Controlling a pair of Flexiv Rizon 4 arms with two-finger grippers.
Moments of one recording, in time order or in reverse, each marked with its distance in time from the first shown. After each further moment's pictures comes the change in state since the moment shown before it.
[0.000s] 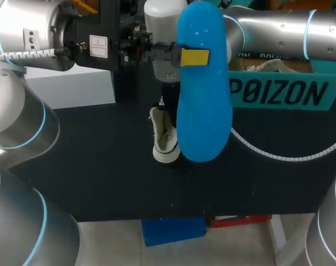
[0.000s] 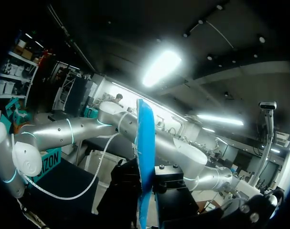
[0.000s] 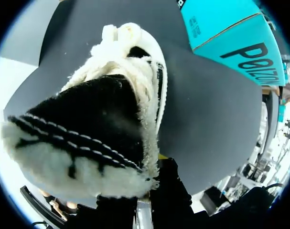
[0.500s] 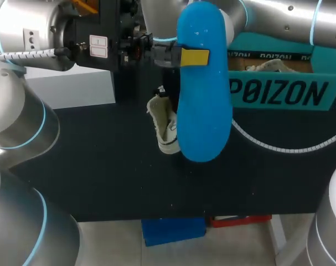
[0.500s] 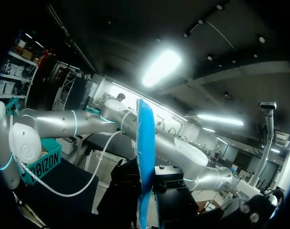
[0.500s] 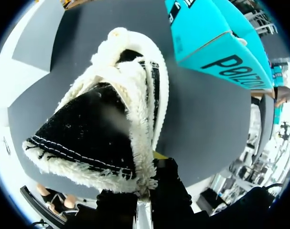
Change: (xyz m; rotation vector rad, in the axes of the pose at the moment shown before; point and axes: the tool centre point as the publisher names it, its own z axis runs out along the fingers) left arm 0.000 0.000 0.000 0.000 0.000 0.000; right arm -0.011 -0.002 -0.052 -0.038 -0.033 -0.016
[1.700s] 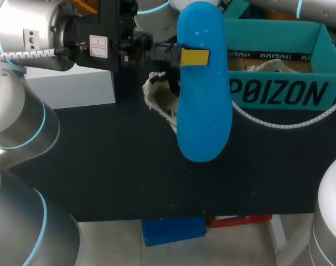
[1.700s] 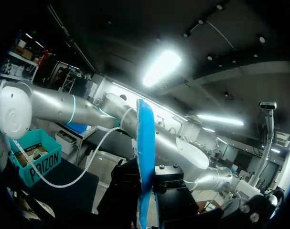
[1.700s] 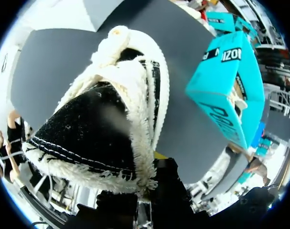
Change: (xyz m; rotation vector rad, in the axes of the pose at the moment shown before) left arm 0.000 0.000 0.000 0.000 0.000 0.000; right arm -0.016 -0.004 -0.076 0.043 -0.131 -0.550
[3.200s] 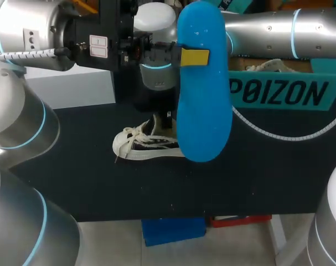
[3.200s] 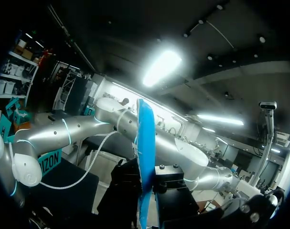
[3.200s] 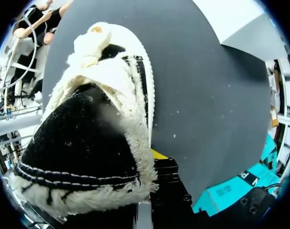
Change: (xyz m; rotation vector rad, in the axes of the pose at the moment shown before) left arm 0.000 0.000 0.000 0.000 0.000 0.000; right arm 0.052 0.054 0.122 -0.211 0.032 -1.042
